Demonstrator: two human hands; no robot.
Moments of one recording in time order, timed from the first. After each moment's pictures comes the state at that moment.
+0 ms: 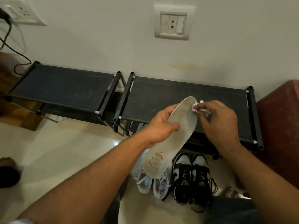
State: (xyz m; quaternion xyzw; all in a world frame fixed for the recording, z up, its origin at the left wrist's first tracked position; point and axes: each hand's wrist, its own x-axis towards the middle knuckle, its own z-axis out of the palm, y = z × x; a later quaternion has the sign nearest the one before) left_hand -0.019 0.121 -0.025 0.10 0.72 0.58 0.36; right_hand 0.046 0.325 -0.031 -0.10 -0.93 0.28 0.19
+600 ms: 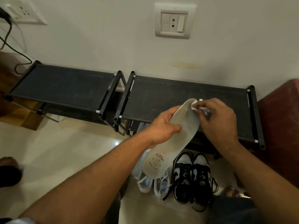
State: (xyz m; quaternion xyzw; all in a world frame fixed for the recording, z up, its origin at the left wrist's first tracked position) left_hand -0.016 0.122 -0.026 0.12 0.71 0.57 0.39; right_hand 0.045 0.319 -0.030 -0.09 -0.92 0.31 0.21
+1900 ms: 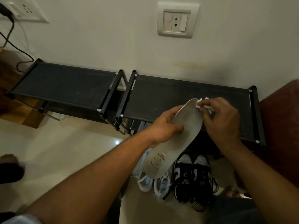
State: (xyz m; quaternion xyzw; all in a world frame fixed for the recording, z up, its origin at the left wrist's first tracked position) left_hand -0.018 0.120 -0.032 0.12 0.69 0.59 0.40; right_hand 0.043 0.321 -0.031 -0.09 -0.91 0.32 0.24
